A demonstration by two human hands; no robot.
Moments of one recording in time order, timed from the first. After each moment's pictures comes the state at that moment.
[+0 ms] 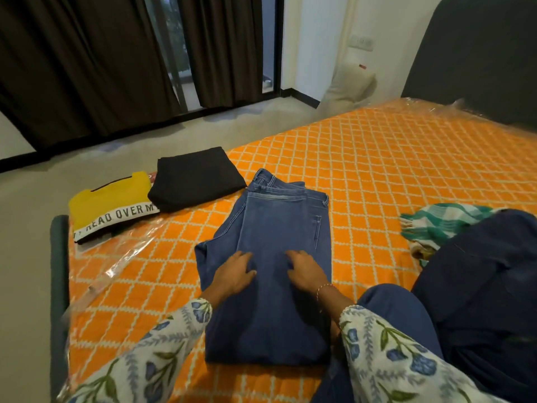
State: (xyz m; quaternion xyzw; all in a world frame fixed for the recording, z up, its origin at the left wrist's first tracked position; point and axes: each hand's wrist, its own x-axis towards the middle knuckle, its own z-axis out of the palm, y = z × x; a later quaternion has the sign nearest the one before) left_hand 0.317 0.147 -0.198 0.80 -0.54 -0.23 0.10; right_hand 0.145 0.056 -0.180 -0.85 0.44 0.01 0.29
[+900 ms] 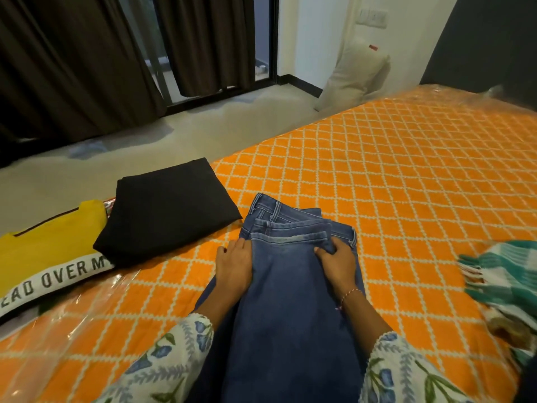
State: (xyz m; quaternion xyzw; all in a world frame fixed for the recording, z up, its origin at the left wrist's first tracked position) left_hand 0.401 -0.034 -0.234 0.83 -0.55 0.01 0.06; right_hand 0.221 -0.128 -0.238 -0.62 0.58 -0.32 0.42
